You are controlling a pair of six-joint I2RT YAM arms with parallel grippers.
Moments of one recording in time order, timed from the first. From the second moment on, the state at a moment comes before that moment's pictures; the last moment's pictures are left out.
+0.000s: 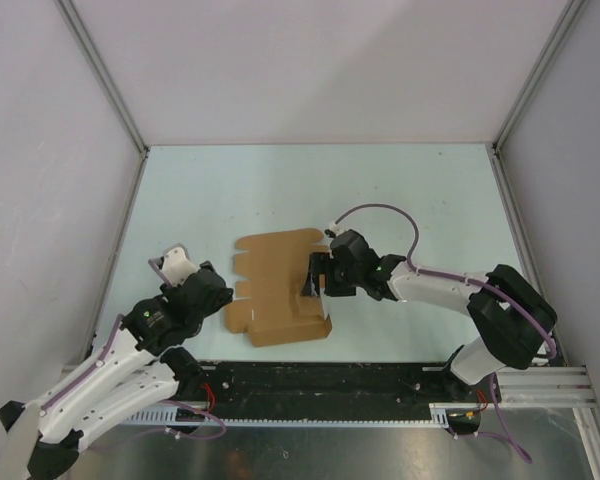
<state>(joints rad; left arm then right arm) -0.75 0.63 0.64 -0.95 -0.65 -1.05 0.84 1.53 0.83 -0.10 -0.15 0.74</state>
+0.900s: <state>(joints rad) -0.75 0.64 0.64 -0.96 -0.65 -1.06 0.88 1.63 0.91 -0.26 -0.04 0.72</state>
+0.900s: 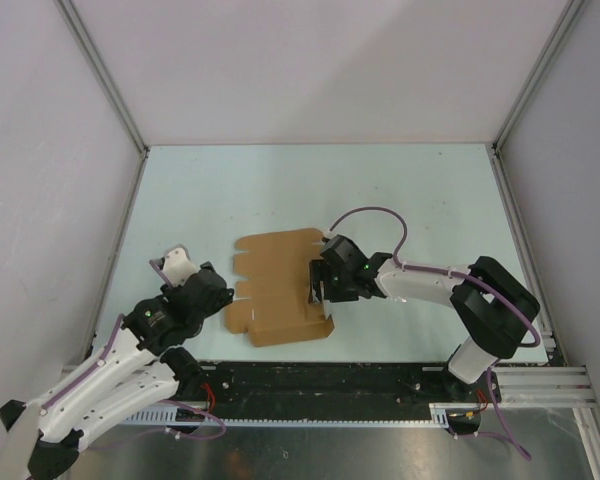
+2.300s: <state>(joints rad) -0.75 0.62 0.63 -0.95 -0.64 -1.05 0.56 1.76 0.87 0.04 -0.41 0.71</state>
